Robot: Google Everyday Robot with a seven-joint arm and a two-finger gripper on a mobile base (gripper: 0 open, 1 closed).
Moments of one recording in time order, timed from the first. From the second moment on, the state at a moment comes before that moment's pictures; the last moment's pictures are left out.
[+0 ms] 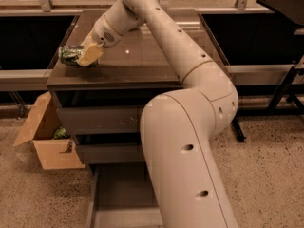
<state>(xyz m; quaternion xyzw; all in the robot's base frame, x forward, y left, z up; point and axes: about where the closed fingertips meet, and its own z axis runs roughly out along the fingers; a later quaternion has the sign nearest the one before) 0.733 0.201 0.863 -0.68 0.60 0.30 0.30</state>
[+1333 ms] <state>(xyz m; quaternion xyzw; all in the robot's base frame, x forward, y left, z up) 0.586 0.190 0.861 -0.69 0.61 0.28 0.29</state>
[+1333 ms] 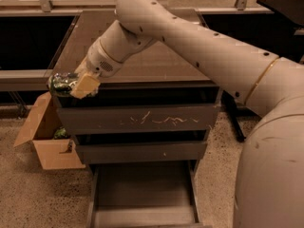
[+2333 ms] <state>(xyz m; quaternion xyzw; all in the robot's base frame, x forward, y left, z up) 0.524 0.181 0.850 -0.71 0.61 0.24 0.26</state>
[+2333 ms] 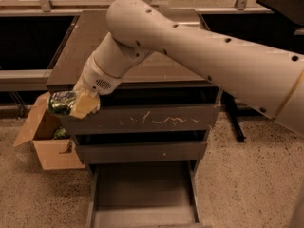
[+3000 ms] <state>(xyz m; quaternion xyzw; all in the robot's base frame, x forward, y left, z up) 0.452 0.143 0.809 -0.68 0.65 0.23 0.25</state>
